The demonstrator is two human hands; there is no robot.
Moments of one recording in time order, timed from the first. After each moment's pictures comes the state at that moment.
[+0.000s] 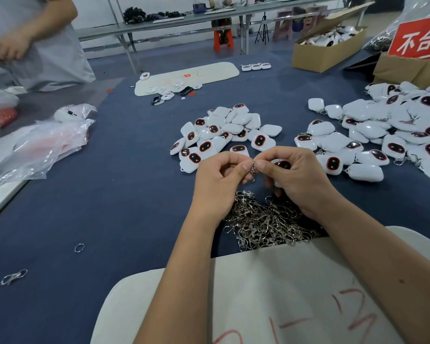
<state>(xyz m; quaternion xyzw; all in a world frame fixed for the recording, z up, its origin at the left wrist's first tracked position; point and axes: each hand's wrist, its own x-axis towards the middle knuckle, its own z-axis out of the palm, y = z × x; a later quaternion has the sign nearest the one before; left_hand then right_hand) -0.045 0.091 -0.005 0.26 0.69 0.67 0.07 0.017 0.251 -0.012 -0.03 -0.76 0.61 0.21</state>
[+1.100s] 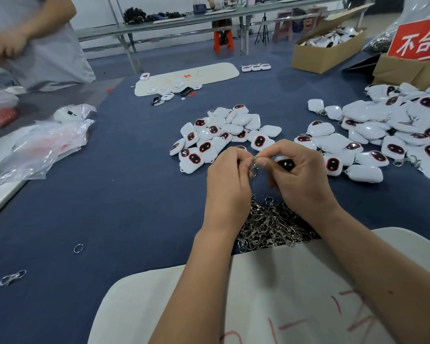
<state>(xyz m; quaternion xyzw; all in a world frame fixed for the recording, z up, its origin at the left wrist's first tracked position) -0.032 0.107 -0.011 0.29 0.77 0.55 -0.12 0.020 0.241 -0.008 0.00 -0.79 0.51 0.34</state>
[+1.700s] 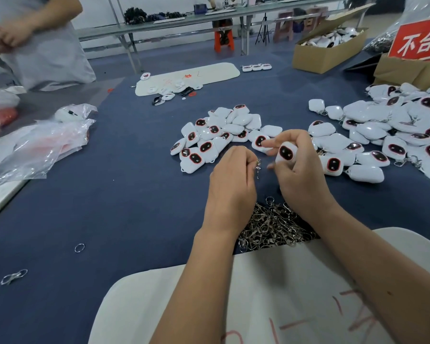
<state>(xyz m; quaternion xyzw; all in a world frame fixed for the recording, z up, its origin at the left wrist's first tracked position) -0.029 0.105 -0.010 0.33 0.80 0.49 -0.13 0.014 0.242 -0.016 -0.06 -0.77 0.54 0.34</state>
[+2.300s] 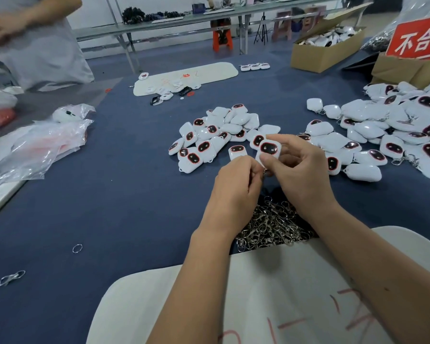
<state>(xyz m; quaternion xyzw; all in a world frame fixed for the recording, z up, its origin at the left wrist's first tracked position) -0.031 0.104 -0.015 0.35 0.81 0.46 -0.05 0.013 0.245 -0.015 -0.11 -0.74 0.56 0.35</state>
